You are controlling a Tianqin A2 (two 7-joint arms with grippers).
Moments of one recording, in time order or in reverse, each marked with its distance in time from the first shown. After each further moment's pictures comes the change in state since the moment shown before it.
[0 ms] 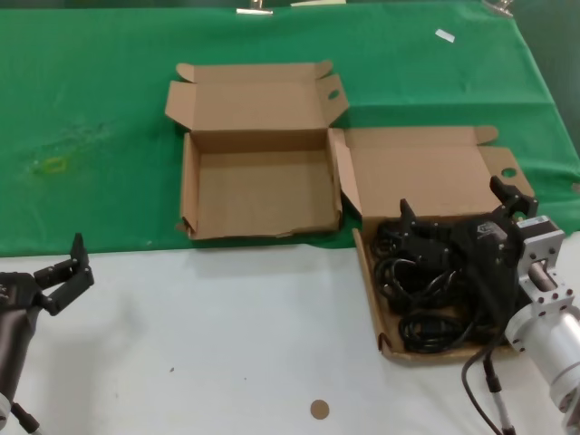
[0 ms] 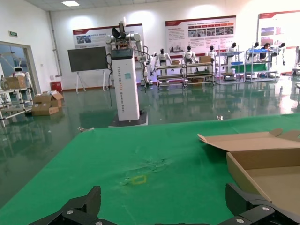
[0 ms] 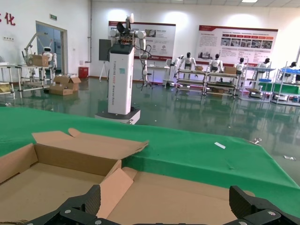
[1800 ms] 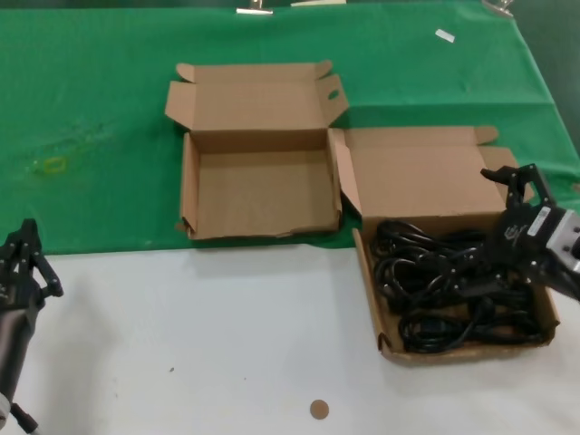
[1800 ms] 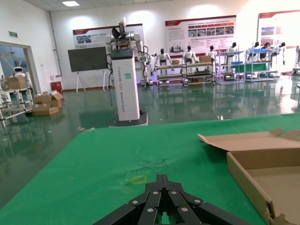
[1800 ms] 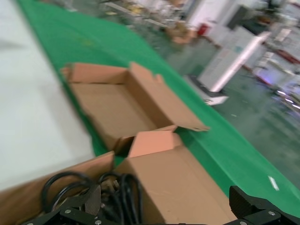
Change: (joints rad) left arm 0.000 0.000 0.000 0.000 0.000 0.000 0.000; right arm 0.362 0.852 -0.719 0.091 0.386 0.007 -0.137
